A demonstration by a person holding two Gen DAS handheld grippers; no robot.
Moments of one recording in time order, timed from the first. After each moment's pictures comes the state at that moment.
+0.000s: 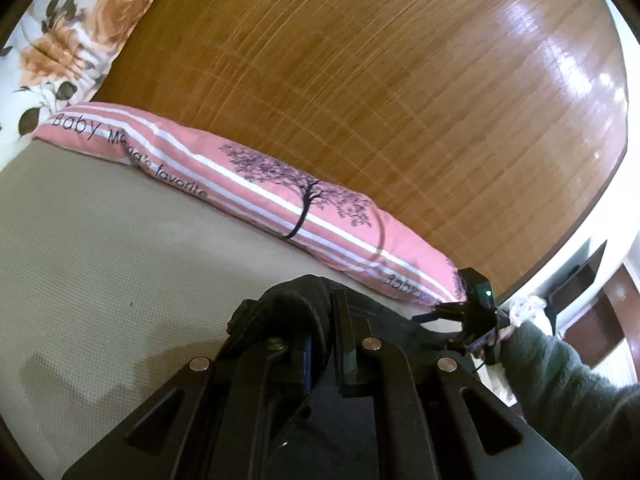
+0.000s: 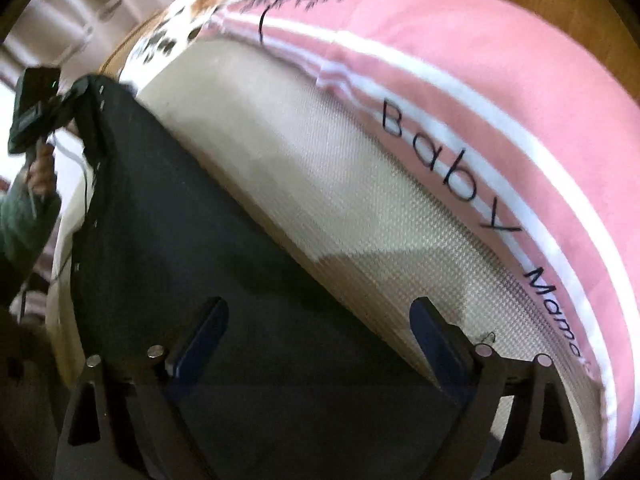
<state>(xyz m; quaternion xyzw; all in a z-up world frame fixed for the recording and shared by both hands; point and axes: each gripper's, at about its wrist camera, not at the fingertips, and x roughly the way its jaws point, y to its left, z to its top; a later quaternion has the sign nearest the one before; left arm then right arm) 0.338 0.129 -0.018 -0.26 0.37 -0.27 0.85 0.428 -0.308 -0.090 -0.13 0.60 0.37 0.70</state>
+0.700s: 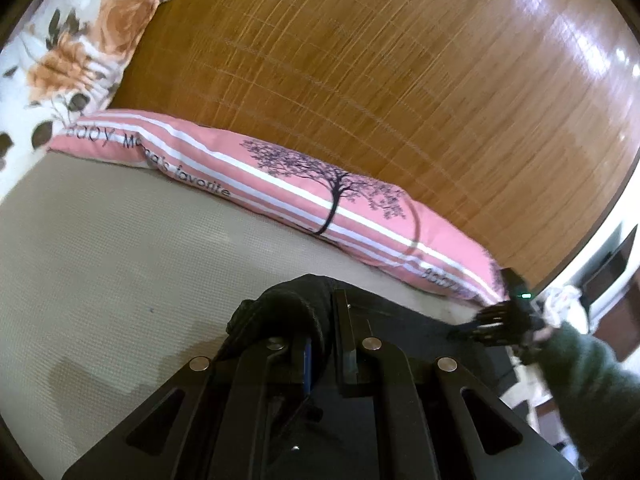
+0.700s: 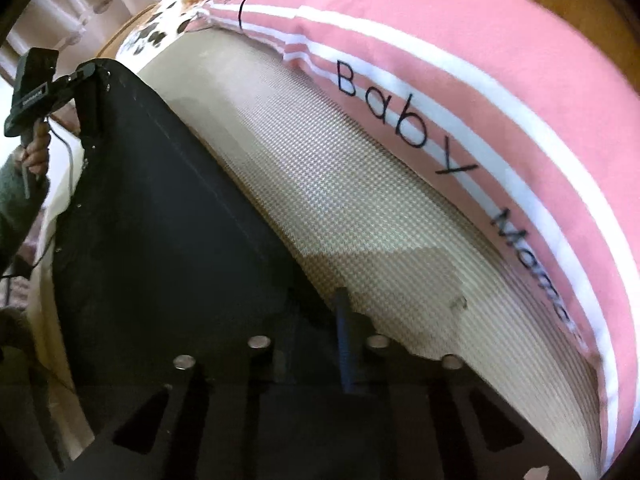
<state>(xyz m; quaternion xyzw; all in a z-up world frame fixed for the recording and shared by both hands) 0.344 0.113 -0.027 -0.20 0.38 -0.22 0.88 0.415 -0.332 -0.098 -0.14 0.59 0.34 0.72</state>
